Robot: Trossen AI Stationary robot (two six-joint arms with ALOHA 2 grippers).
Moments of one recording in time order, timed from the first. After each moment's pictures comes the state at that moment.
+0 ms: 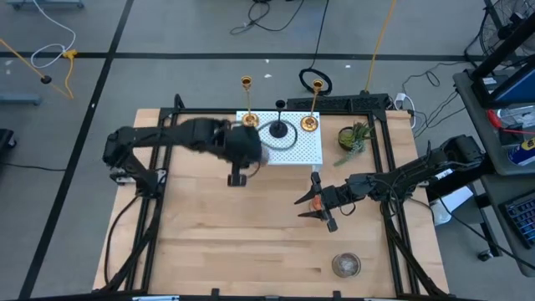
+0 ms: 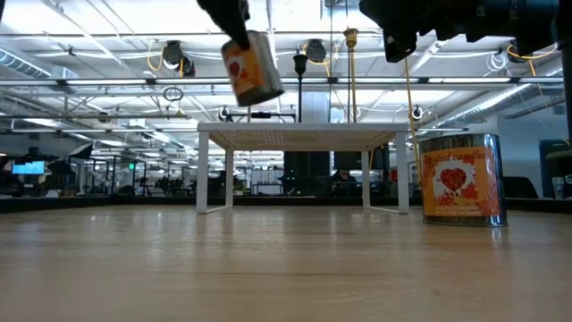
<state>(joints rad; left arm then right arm) 0.03 1.65 1.73 -1.13 -0.09 0.15 0.28 1.24 0.47 0.74 -0.02 0.01</state>
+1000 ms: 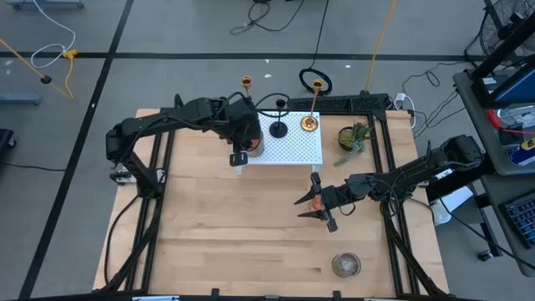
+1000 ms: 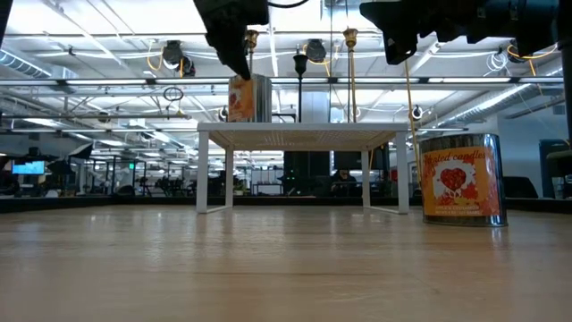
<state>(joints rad) 0.29 1.66 1.67 -1.09 0.08 0.25 0.28 1.24 0.47 0.73 -0.03 0.02</state>
